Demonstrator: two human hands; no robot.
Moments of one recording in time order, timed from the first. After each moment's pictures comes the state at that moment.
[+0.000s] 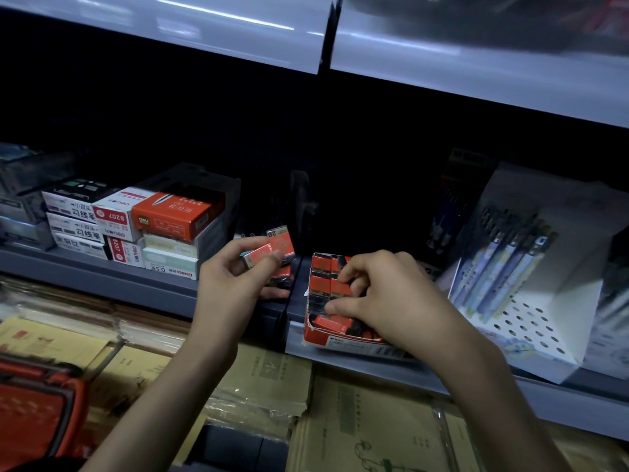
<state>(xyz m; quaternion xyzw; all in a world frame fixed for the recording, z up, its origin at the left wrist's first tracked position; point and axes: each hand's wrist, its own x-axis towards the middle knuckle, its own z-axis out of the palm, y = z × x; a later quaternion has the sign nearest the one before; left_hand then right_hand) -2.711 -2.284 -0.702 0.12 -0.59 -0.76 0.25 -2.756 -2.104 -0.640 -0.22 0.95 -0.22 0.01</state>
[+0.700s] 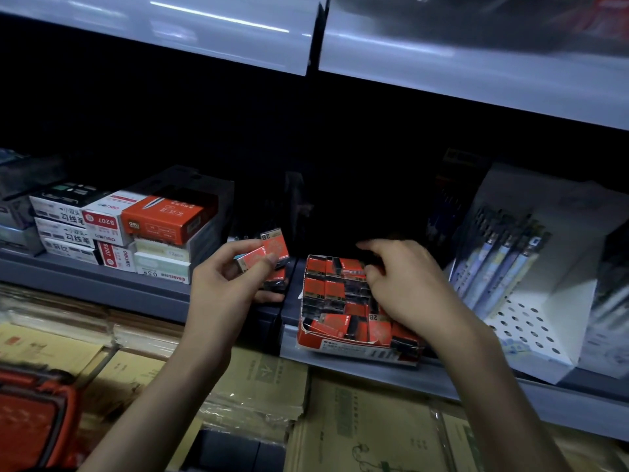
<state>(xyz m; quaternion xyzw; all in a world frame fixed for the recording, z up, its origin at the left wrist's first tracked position) -2.711 -2.284 -0.702 0.11 -0.59 -0.76 0.25 -2.792 -2.087 -0.650 -0.21 0.96 -0.17 -0.11</state>
